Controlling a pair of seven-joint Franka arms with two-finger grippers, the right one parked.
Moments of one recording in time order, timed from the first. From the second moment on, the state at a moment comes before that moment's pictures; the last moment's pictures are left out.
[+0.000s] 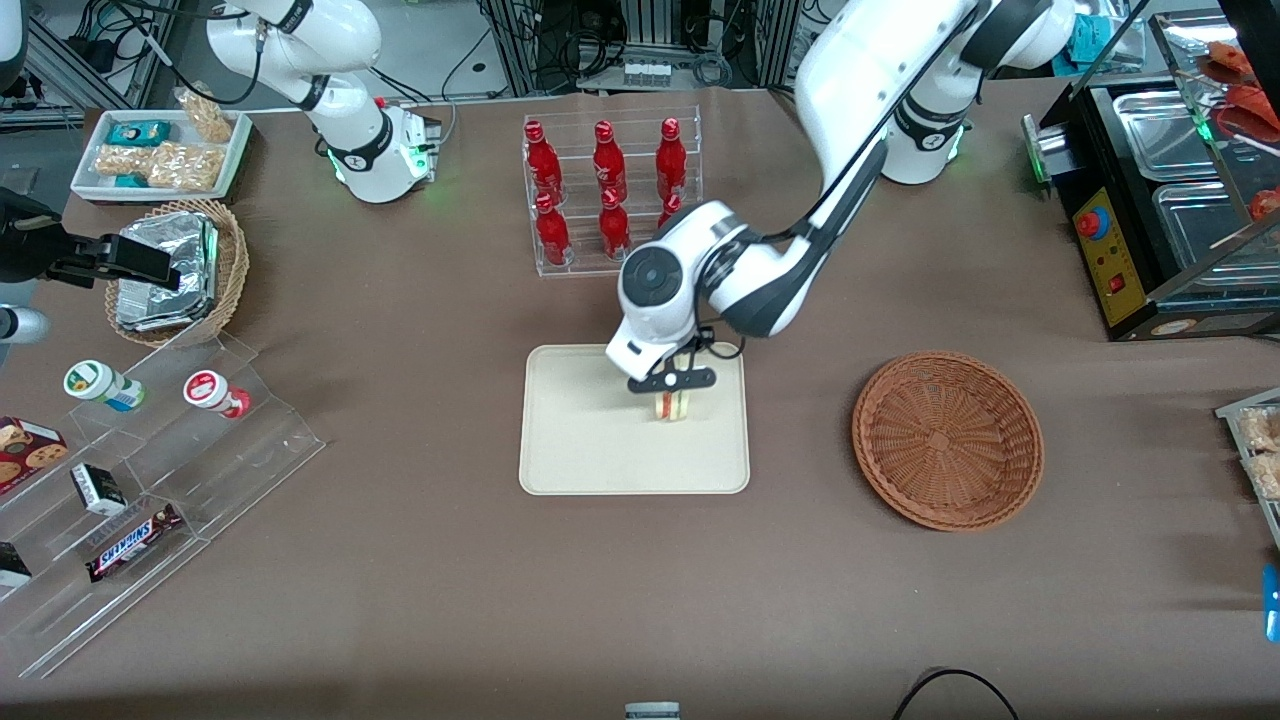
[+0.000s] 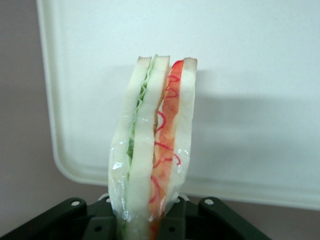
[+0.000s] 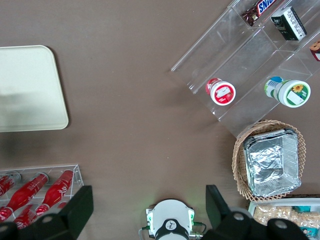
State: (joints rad) arm -0.63 0.71 -0.21 -1.50 0.08 2.04 -0.92
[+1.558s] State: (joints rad) arm -0.46 0.50 -0.19 -1.38 0.08 1.77 -0.90
